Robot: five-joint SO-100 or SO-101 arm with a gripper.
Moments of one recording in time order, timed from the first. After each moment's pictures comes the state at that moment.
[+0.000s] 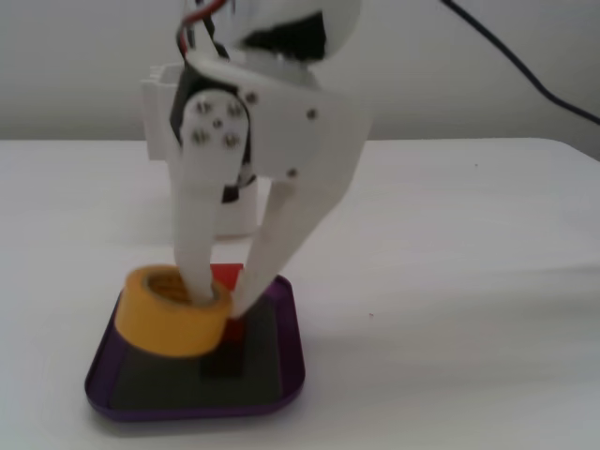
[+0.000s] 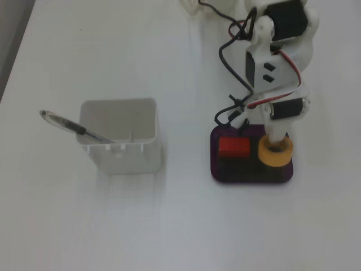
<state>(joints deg) -13.7 62.8 54.1 66.2 -2.9</state>
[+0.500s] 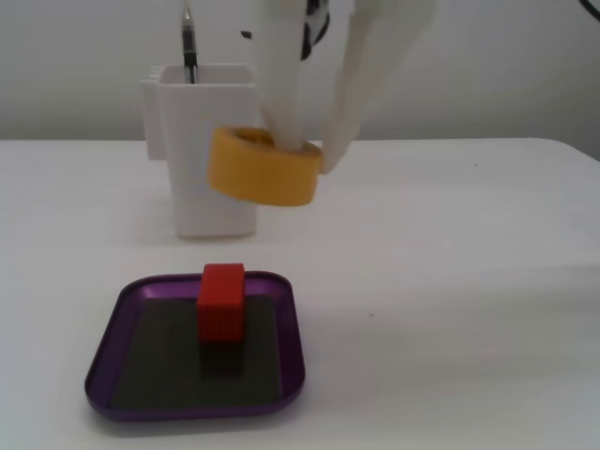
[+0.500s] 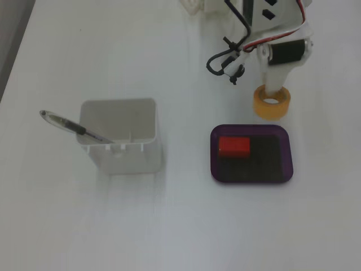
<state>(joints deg) -13.3 74.6 51.1 90.3 -2.9</state>
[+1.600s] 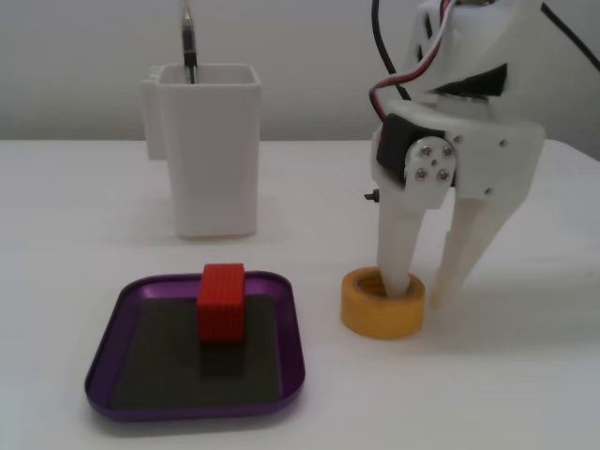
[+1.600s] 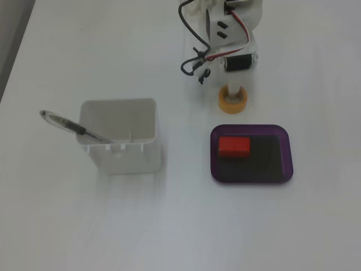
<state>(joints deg) -8.1 98.5 116.5 52.4 -6.1</state>
